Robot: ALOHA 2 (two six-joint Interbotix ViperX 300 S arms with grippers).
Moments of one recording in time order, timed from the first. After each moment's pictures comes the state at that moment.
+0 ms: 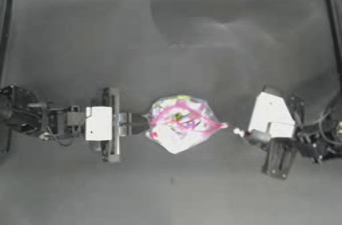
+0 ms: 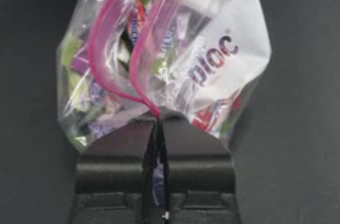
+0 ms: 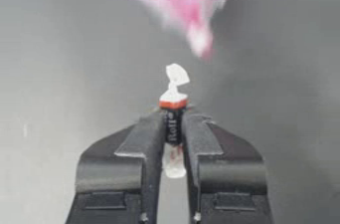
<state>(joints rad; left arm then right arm) -0.02 0.15 0.96 -0.18 -0.76 0.30 0.24 -0.34 0.82 -0.56 0.69 1.01</state>
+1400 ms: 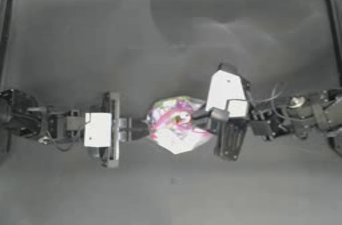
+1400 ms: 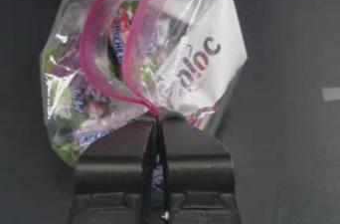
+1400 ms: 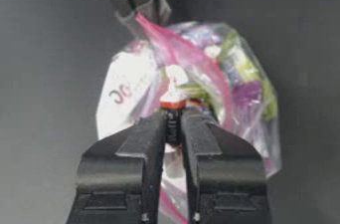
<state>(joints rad) -0.05 0.15 0.96 -0.18 -0.77 0.31 0.05 -0.12 0.67 -0.70 0.34 0.98</state>
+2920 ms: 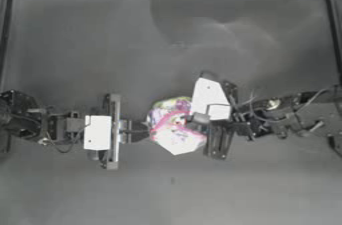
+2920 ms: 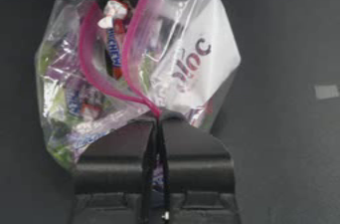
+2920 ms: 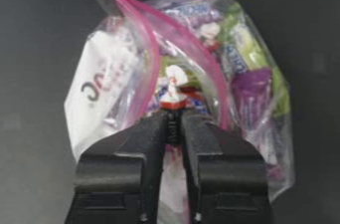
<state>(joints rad) -0.06 0.15 0.96 -0.18 -0.77 0.32 0.02 0.00 0.66 -0.73 0.28 0.98</state>
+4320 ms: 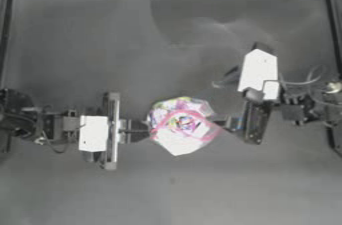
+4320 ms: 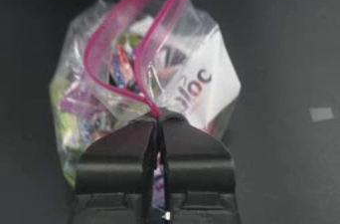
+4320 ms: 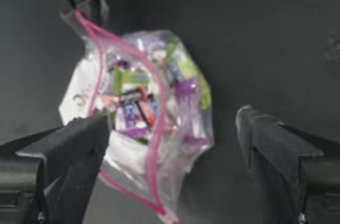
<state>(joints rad) -0.06 0.08 0.96 -0.18 -0.75 0.37 0.03 -0.35 0.78 -0.75 0.39 0.99</state>
